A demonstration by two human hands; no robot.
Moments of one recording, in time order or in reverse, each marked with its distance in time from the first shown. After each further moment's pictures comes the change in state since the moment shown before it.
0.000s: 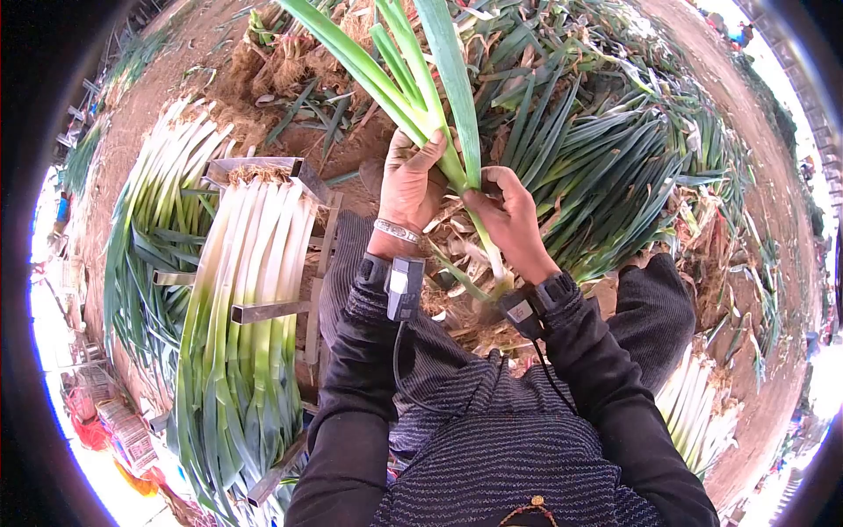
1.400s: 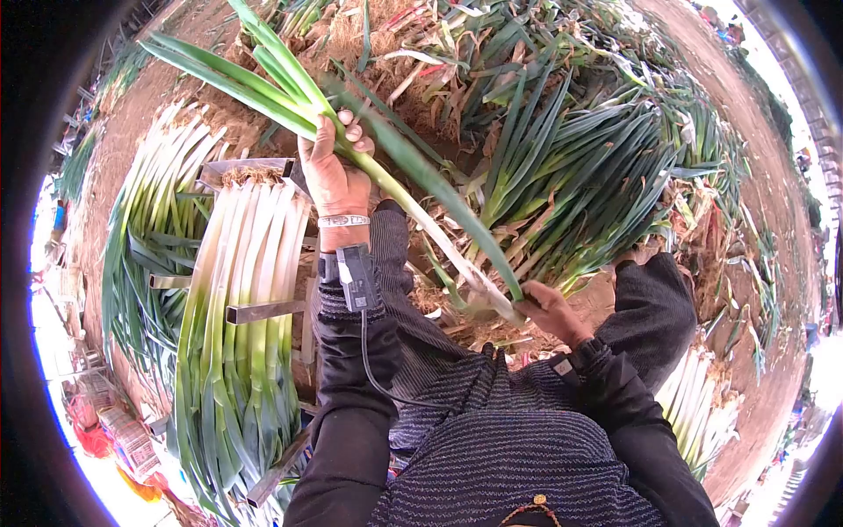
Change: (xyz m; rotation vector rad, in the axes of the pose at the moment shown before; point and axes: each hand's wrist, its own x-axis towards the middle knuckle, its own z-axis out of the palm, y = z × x) left_hand 0.017 0.059 -0.038 -0.063 0.028 0.295; right_hand -0.149 0.060 -0.100 -0.051 -0.393 0.413
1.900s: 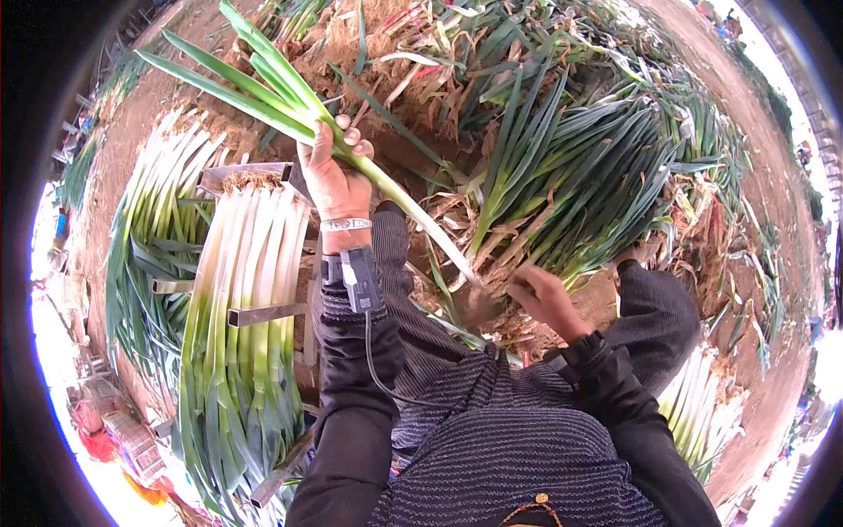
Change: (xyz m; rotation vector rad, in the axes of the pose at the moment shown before) left_hand -0.002 -0.003 0.002 -0.042 -0.021 -0.008; right_hand 0.019 -0.003 0.003 -0.420 0.104 -0.266
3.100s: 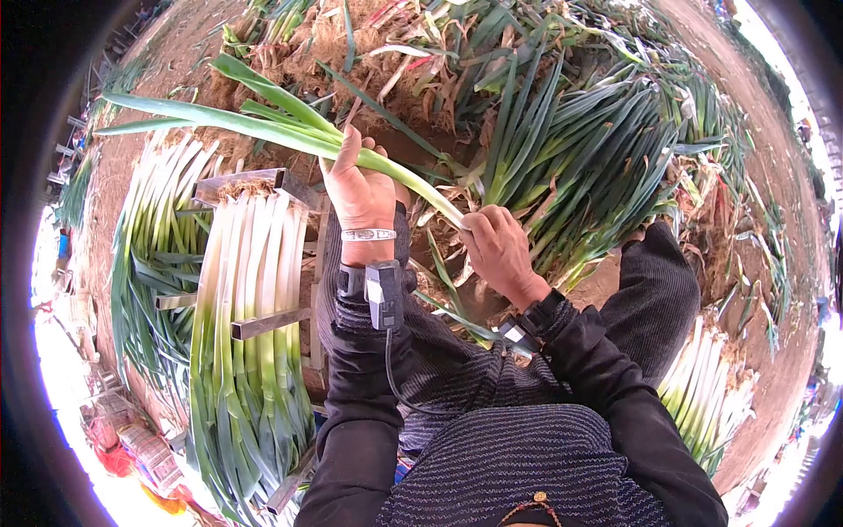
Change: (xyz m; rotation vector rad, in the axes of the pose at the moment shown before) left_hand -0.016 -0.035 0.013 0.233 0.378 -0.002; right_hand 0.097 -0.066 0.030 -0.334 0.440 -0.294
